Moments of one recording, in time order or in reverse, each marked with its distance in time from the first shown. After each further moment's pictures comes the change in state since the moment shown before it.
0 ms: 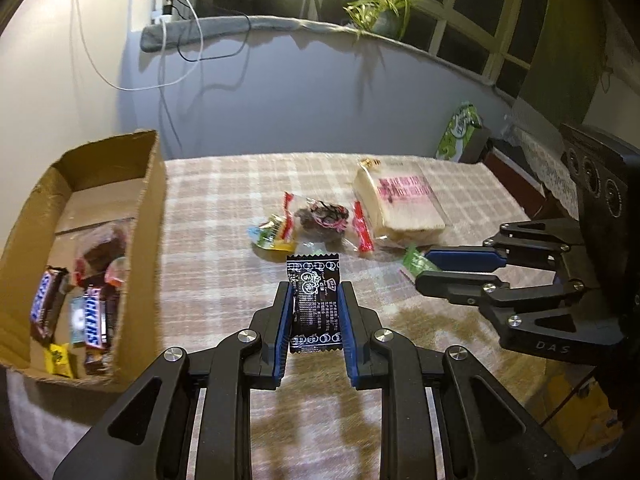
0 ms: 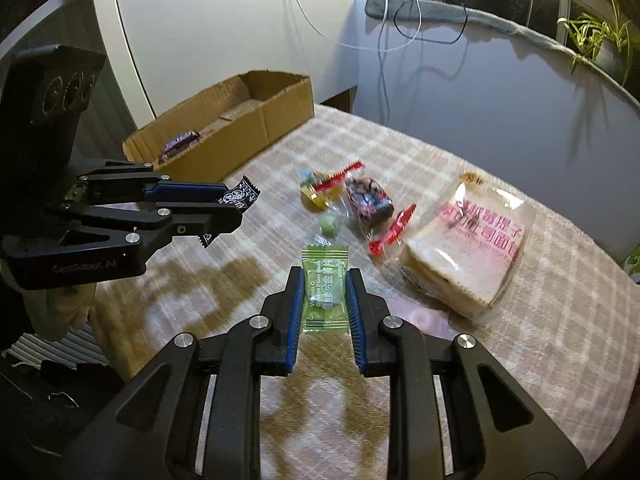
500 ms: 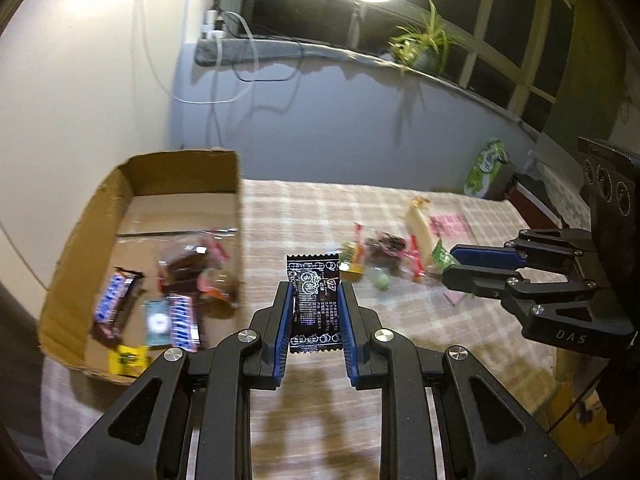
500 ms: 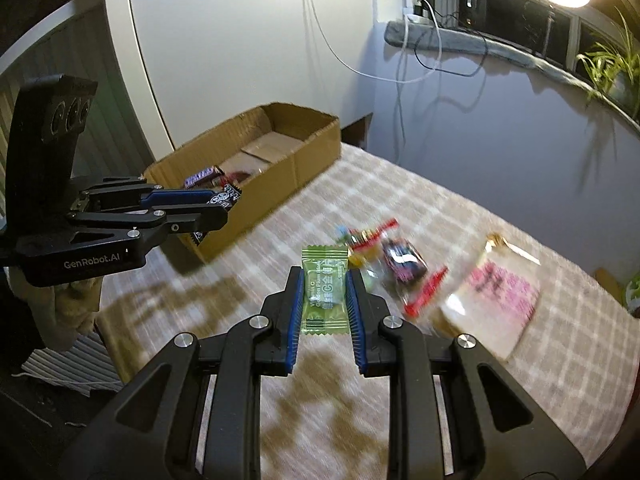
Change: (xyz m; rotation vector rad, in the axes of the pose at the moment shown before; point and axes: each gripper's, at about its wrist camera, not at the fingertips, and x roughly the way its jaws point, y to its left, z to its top) left arm -0.038 0.055 0.004 -0.081 -0.084 0.083; right arm 0.002 0.035 0.046 -0.033 -0.058 0.019
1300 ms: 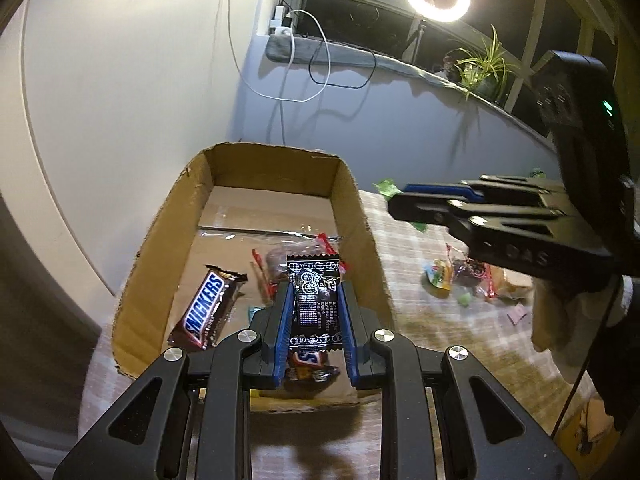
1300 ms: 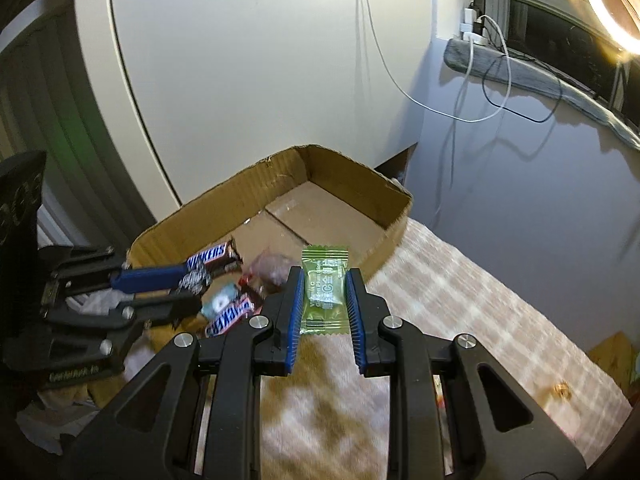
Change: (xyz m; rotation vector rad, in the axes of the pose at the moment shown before) left arm -0.002 0.078 0.002 -0.109 -0.013 0.095; right arm 0.102 0.044 0.105 -0.084 0.002 0.066
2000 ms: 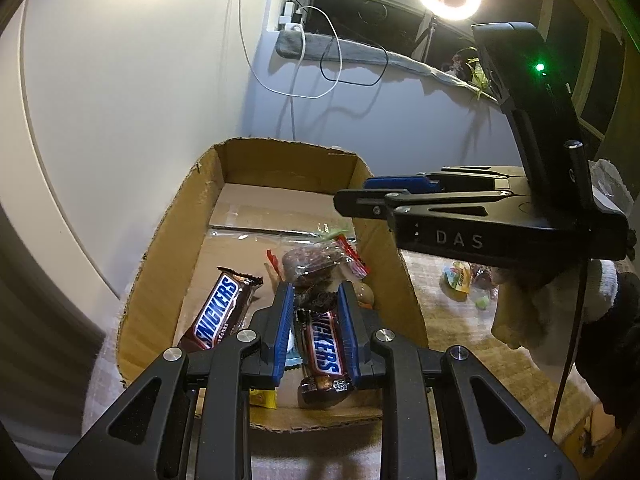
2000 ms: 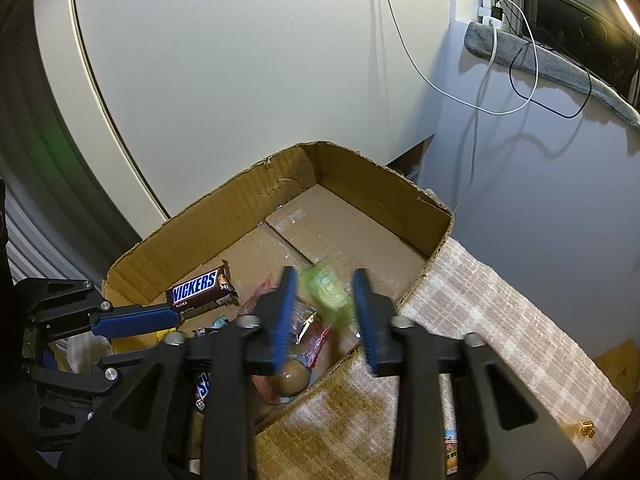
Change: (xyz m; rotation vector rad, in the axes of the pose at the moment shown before) left arm 0.009 0.010 0.000 -0.009 0.002 0.027; right arm 0.052 0.005 0.022 0.010 0.037 0.023
